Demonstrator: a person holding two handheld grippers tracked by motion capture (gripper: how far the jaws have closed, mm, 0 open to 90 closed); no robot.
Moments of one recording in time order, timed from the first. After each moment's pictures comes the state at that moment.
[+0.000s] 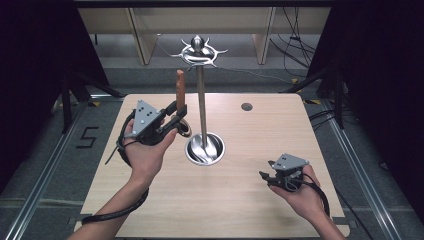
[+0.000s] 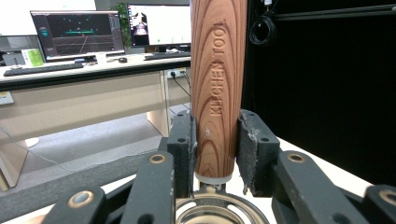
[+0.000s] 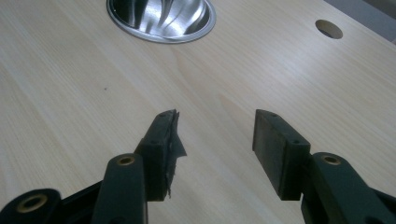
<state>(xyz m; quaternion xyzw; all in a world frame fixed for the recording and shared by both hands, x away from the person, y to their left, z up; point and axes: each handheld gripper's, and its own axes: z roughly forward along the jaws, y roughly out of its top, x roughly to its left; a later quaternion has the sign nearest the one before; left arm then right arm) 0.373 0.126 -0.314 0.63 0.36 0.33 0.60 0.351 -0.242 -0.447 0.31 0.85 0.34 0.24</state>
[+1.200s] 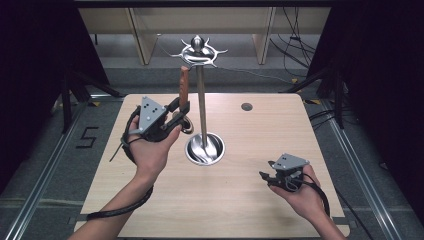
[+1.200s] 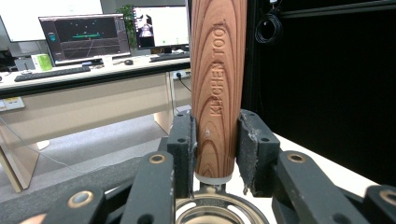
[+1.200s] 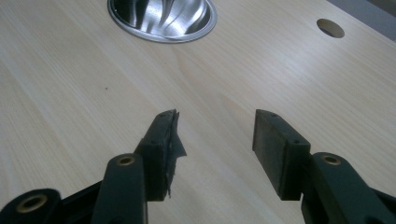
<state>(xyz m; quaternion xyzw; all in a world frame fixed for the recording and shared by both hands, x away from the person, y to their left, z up) 0.377 0.117 -0.307 0.64 0.35 0.35 0.59 0.351 -0.243 -0.447 0.31 0.85 0.34 0.24</state>
